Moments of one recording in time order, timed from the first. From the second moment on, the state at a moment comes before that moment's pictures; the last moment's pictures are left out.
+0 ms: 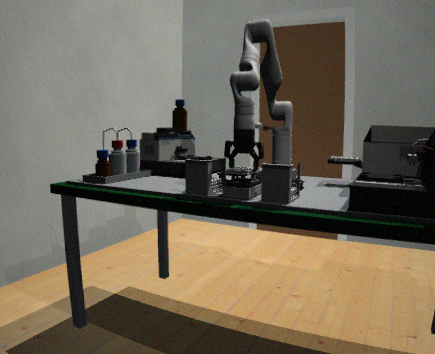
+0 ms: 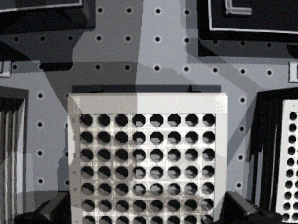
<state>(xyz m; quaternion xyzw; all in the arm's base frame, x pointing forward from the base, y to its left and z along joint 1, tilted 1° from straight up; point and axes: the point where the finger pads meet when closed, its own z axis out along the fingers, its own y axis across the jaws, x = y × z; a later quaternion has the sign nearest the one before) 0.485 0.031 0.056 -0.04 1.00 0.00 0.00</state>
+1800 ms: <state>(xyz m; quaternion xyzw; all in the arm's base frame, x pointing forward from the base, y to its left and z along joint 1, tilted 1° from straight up) 0.485 0.030 0.038 -0.04 1.00 0.00 0.00</state>
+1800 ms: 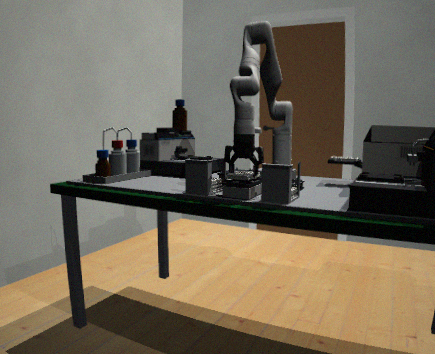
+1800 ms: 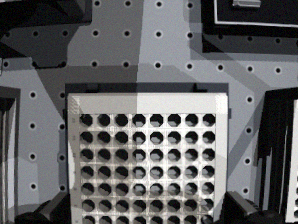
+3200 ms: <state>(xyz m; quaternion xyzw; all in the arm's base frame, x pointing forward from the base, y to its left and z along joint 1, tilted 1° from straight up) 0.485 0.030 0.027 -0.04 1.00 0.00 0.00</state>
